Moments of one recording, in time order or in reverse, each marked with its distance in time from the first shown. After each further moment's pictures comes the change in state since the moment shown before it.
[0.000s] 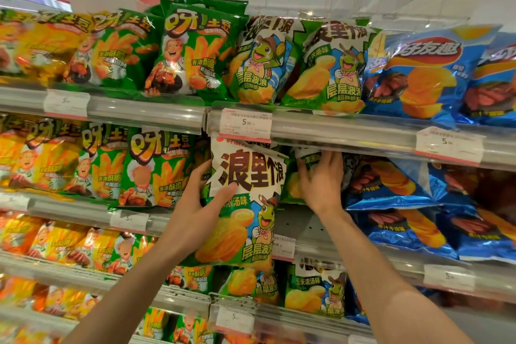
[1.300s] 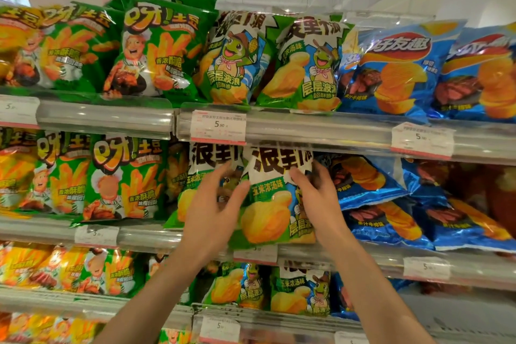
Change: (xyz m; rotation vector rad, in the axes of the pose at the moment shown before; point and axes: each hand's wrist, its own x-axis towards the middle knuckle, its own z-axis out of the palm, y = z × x) left_hand 0.017 -0.001 0.059 0.105 0.014 0.234; right_hand -0.035 -0.016 -0.053 0.822 -0.219 0.514
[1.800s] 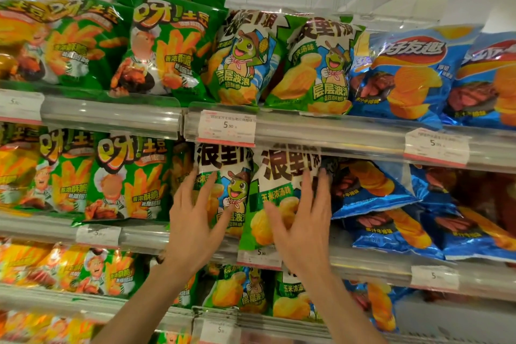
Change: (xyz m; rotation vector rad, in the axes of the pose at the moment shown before) left_hand 0.004 -0.077 -0.010 0.498 0.100 0.157; right_hand -0.038 0.041 0.029 -0.802 0.193 -0.536
